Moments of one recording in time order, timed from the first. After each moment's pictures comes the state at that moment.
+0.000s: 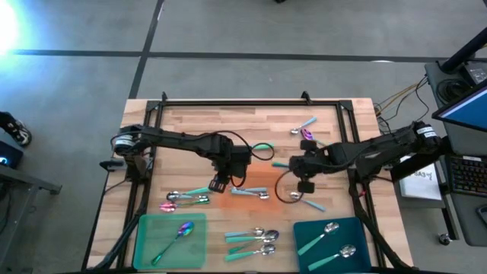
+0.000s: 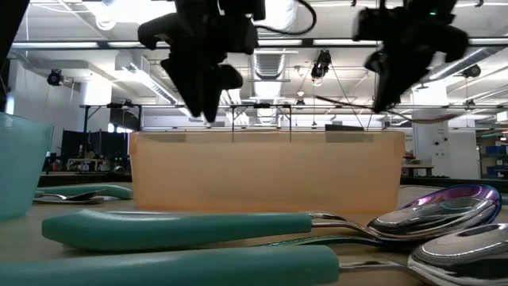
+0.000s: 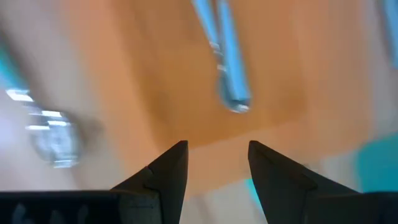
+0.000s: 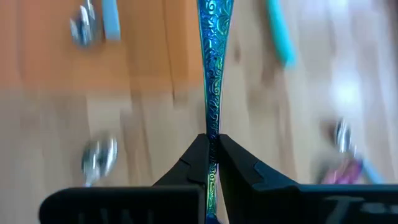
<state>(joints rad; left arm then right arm) -0.01 1.84 1.52 -1.07 0.08 0.31 0.16 1.29 0.96 -0.82 0.27 0.16</state>
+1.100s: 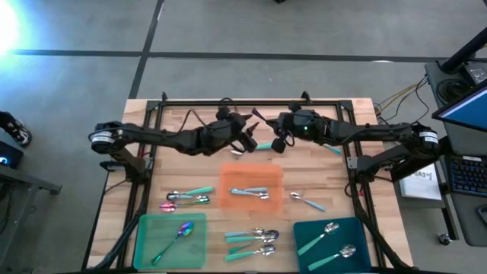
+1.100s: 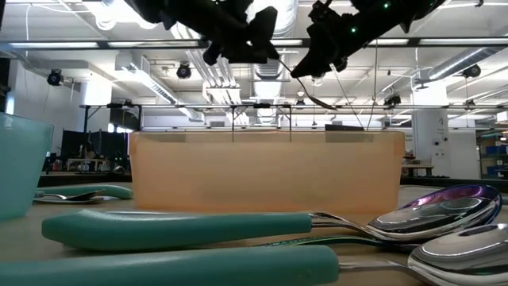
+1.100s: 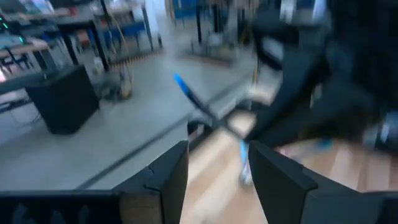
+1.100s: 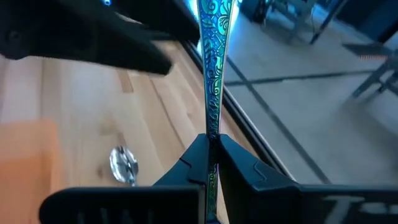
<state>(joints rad) 0.09 1.61 1.08 0.36 -0.60 -0.05 -0.23 1.29 0.90 0.01 0.26 -0.13</state>
